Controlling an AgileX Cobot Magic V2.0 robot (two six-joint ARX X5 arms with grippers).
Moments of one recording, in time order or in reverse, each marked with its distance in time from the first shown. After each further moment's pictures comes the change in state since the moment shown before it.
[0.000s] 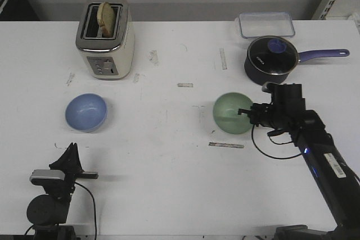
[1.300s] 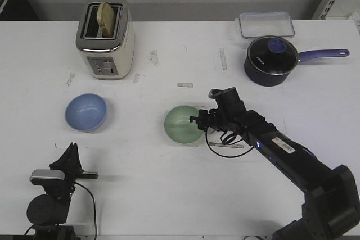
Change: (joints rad) left arm 0.000 0.000 0.000 0.000 0.000 0.000; right arm 0.329 0.222 0.000 0.254 0.020 0.216
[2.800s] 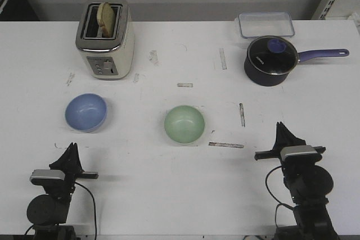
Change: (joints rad) left arm 0.000 0.000 0.000 0.000 0.000 0.000; right arm -0.356 -1.157 -0.782 0.489 0.250 -0.552
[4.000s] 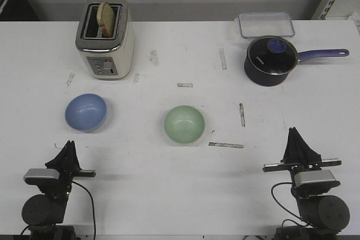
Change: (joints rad) left arm 0.000 0.046 0.093 -0.031 -0.004 -0.064; right arm 0.000 -0.261 0.000 -0.018 0.000 0.000
